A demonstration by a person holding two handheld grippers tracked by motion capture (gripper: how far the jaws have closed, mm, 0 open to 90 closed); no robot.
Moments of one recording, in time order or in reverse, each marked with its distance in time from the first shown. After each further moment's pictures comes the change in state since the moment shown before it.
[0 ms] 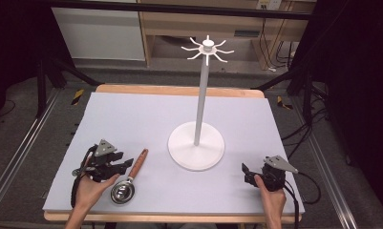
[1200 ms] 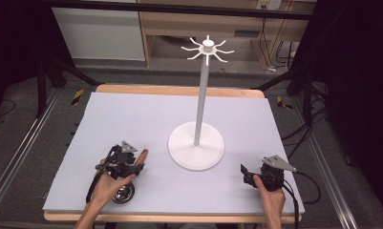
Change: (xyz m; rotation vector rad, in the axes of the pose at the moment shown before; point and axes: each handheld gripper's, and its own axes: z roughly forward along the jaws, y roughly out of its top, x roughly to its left) left arm -0.017 0.002 0.055 0.207 0.022 0.040; right arm 0.001 -0.001 0.003 0.031 0.024 -0.005
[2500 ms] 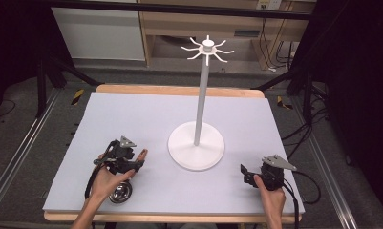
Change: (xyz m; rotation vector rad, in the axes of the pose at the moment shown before) left arm 0.008 0.015 -0.011 -0.014 -0.024 0.008; right arm -0.001 0.001 0.002 0.015 0.018 0.016
